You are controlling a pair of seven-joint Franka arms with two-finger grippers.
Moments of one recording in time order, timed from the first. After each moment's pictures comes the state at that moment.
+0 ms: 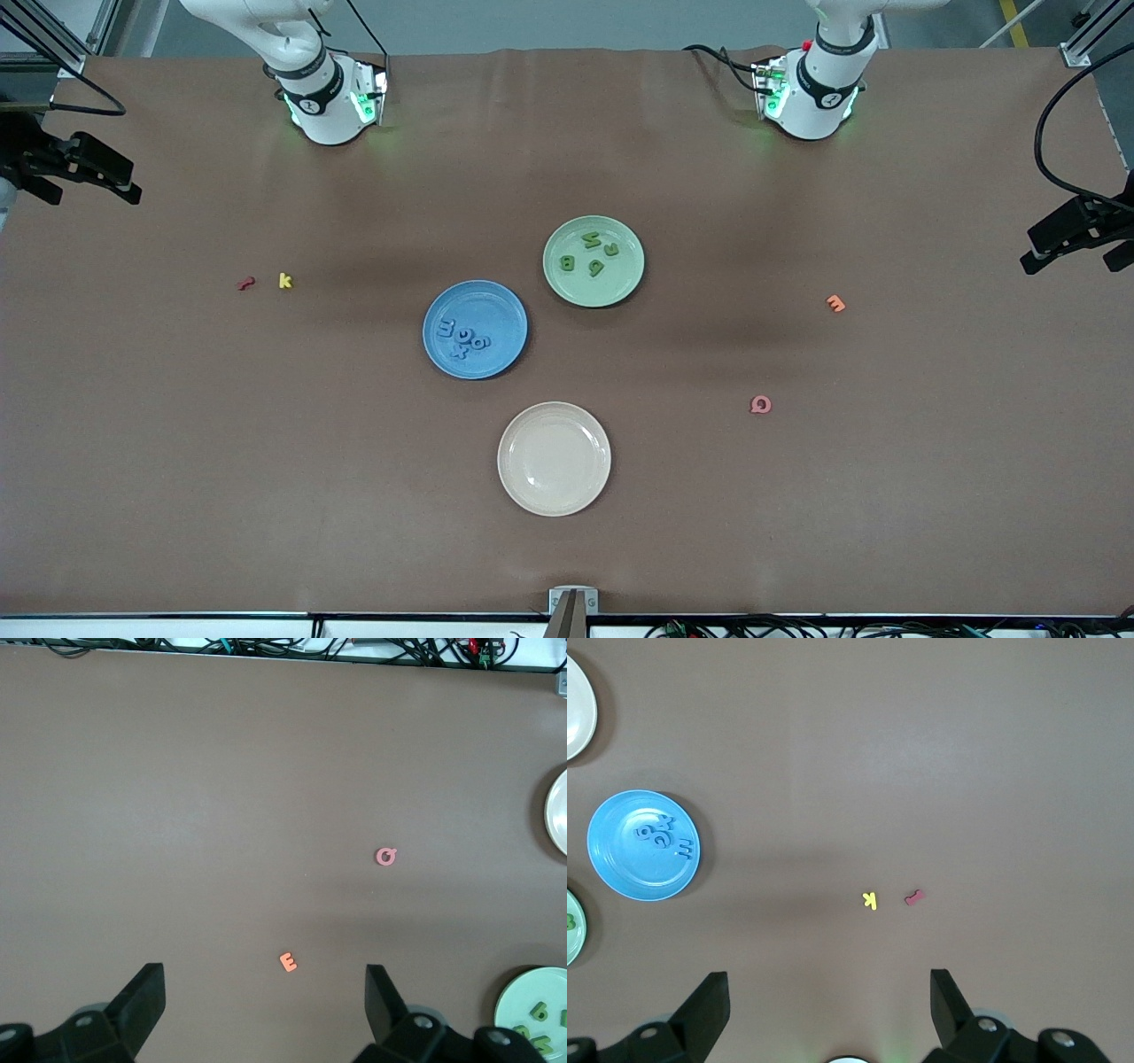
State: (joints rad) left arm -0.01 0.02 0.05 -1.54 -0.04 1.70 0.00; right arm 0.01 -0.13 -0.04 -1.65 0.00 1.49 -0.01
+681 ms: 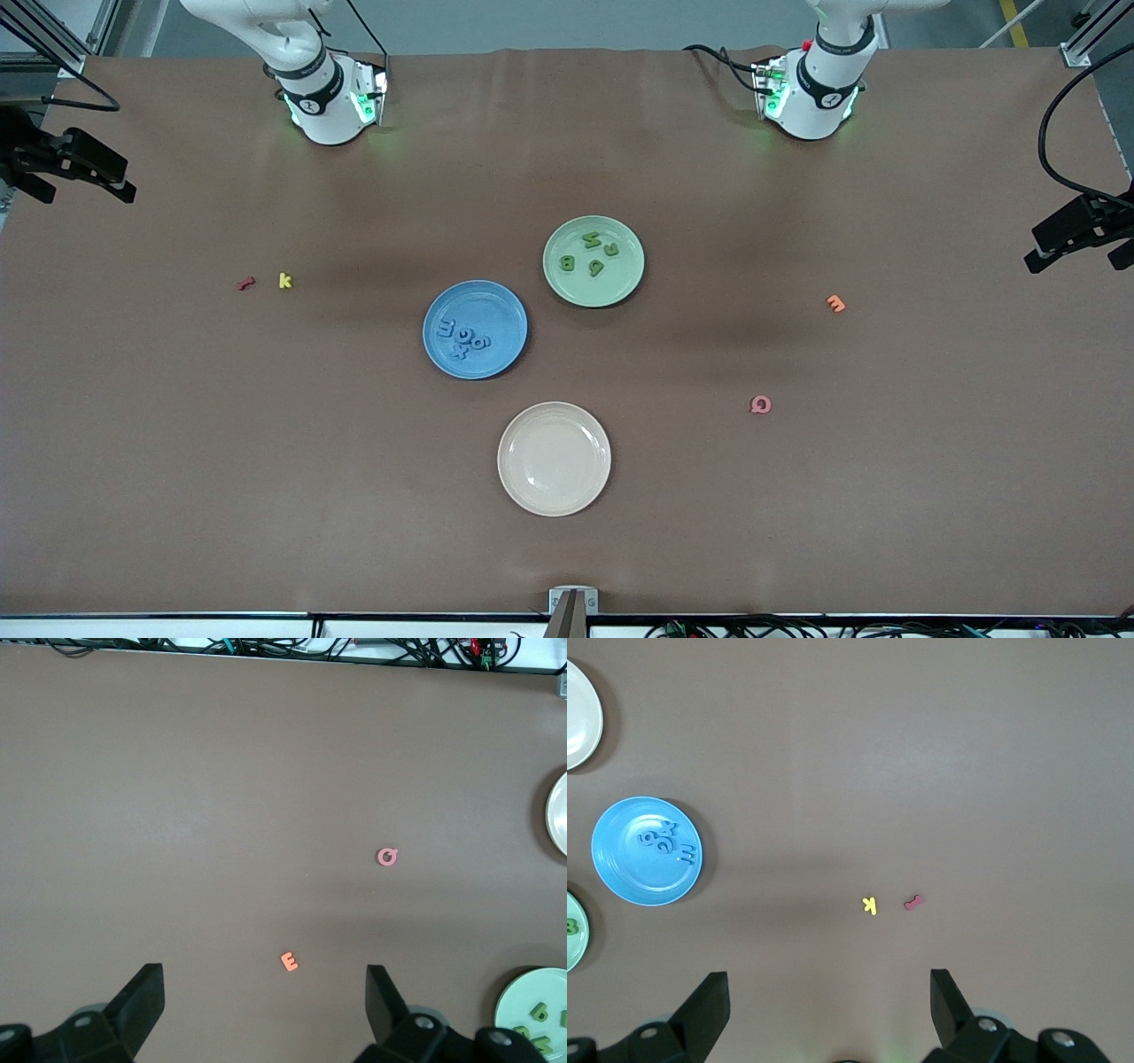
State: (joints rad) left arm -0.01 0.02 0.05 -1.53 -0.04 1.70 0.00; right arm 0.01 -0.13 -0.04 -1.63 0.00 1.49 -0.01
